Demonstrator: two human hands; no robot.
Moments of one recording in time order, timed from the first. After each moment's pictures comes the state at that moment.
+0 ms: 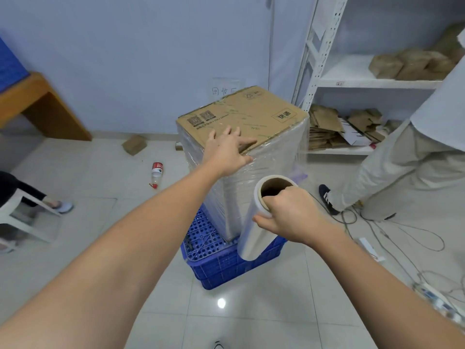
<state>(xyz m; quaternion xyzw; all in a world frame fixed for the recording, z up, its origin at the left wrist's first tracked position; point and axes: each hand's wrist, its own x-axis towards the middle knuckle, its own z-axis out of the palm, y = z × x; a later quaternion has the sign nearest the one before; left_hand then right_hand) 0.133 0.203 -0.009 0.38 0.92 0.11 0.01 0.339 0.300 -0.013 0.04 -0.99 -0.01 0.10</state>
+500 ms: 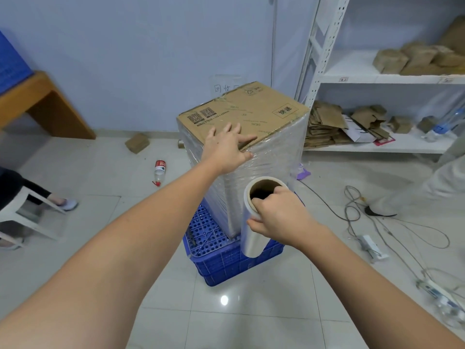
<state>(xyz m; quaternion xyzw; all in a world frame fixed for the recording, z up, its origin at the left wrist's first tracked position) 0.133 0.193 -0.014 0.38 0.92 0.12 0.00 0.341 0.272 -0.019 0.06 -1.00 -0.02 0.07</state>
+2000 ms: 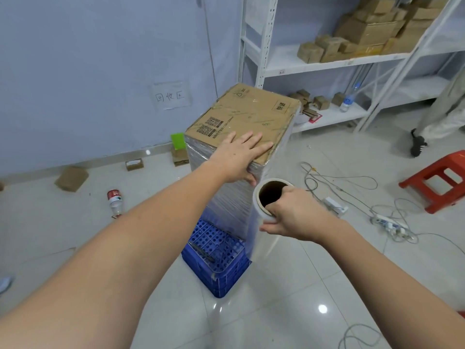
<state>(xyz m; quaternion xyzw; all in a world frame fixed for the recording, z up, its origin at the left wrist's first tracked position) 0.055 0.143 -0.024 0.69 0.72 -0.04 -0.05 0.282 0.151 0.000 -0.09 -0.99 -0.08 -0.02</state>
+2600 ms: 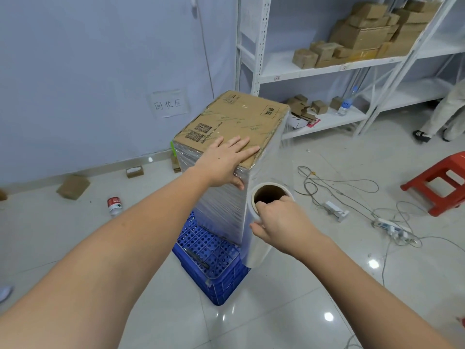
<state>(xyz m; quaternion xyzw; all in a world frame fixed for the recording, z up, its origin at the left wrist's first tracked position) 0.056 0.142 -0.020 0.69 0.72 -0.04 -0.07 0.298 0.134 0.000 -0.20 -0.98 -0.03 0.00</state>
